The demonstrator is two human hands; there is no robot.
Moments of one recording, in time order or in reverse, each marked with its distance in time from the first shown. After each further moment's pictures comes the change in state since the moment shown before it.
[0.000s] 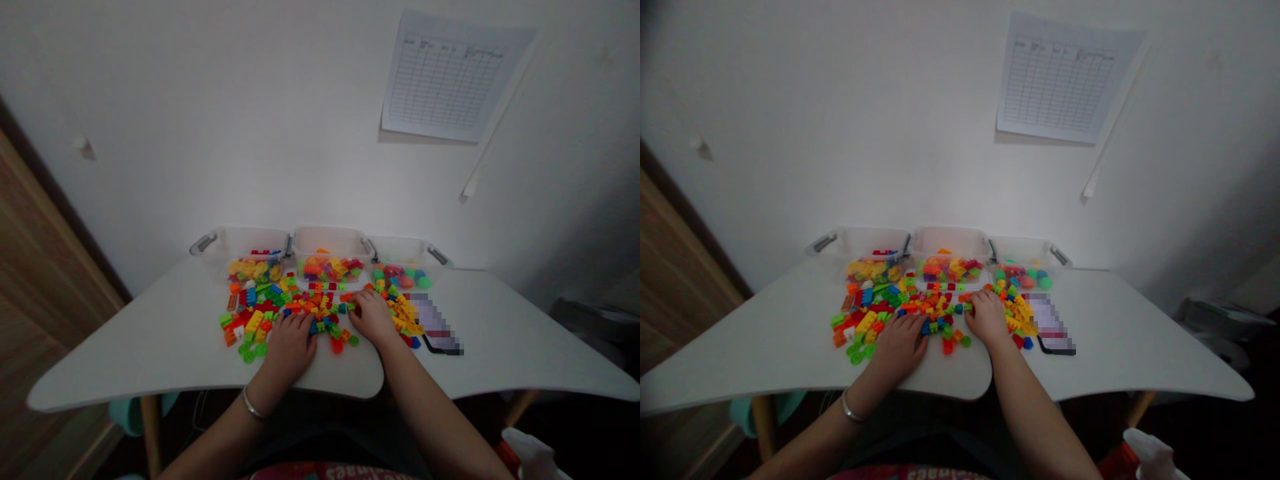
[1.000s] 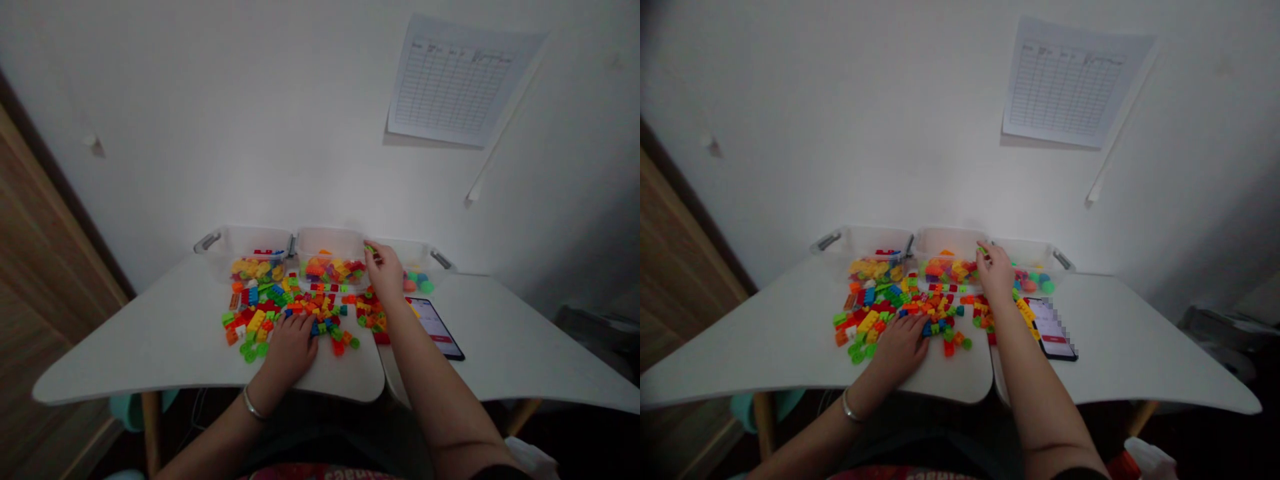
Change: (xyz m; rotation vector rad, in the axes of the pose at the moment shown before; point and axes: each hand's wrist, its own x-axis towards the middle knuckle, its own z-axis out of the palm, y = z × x) left_hand 0.000 -0.001 -0.002 -0.017 -0.014 -0.012; right_hand 0.082 -0.007 -0.060 0.388 0.485 0.158
